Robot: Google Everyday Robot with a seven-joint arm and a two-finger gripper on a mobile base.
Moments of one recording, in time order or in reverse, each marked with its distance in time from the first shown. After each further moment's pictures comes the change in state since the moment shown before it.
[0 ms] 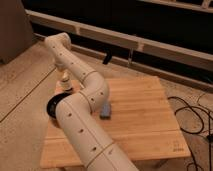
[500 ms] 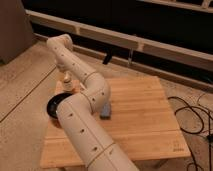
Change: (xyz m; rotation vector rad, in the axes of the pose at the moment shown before) arm 0.007 -0.002 0.007 -0.004 0.015 -0.008
